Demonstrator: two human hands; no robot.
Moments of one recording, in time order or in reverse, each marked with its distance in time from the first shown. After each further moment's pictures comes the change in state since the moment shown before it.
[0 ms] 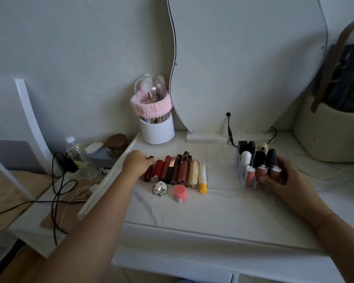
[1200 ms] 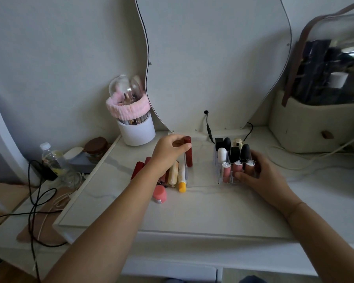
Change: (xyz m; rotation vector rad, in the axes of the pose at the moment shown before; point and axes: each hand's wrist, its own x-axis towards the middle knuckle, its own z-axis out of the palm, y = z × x) left_hand -0.037 0.121 0.044 -0.656 -0.152 0.402; right_hand -0.002 -0.004 -0.001 0.052 0.020 0.007
